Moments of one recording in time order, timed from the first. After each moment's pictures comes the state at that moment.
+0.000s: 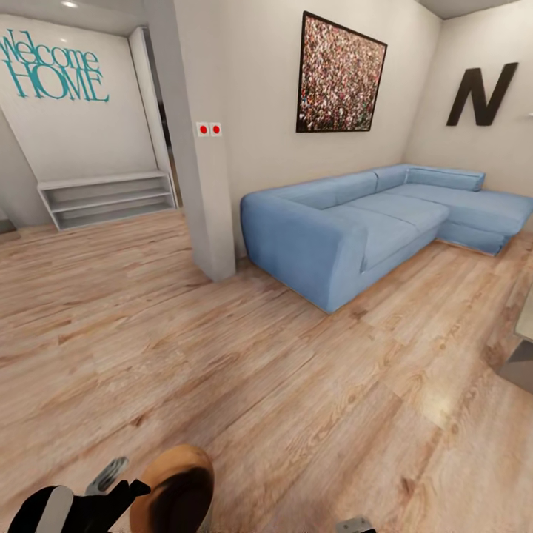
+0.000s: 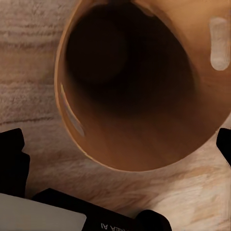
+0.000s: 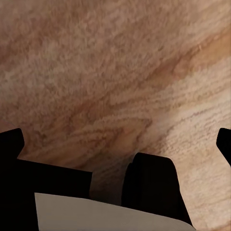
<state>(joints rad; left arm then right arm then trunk) -0.24 0.08 0.48 -1.03 0.58 1.04 0.11 -0.33 0.09 0.06 -0.41 0.15 0.52 0.03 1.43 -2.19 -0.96</state>
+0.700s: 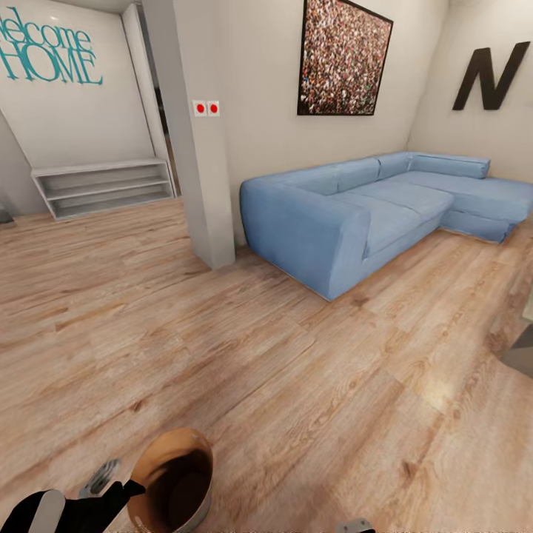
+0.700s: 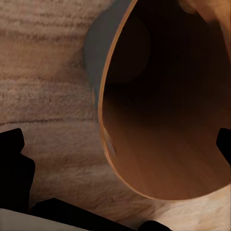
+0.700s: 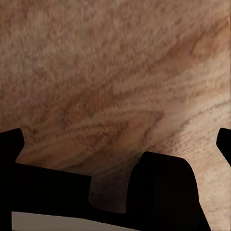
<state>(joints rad) -0.24 0.08 0.53 -1.03 0.59 1.04 0.11 -0.33 0.09 0.06 -0.41 0.15 0.53 0.03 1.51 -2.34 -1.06</state>
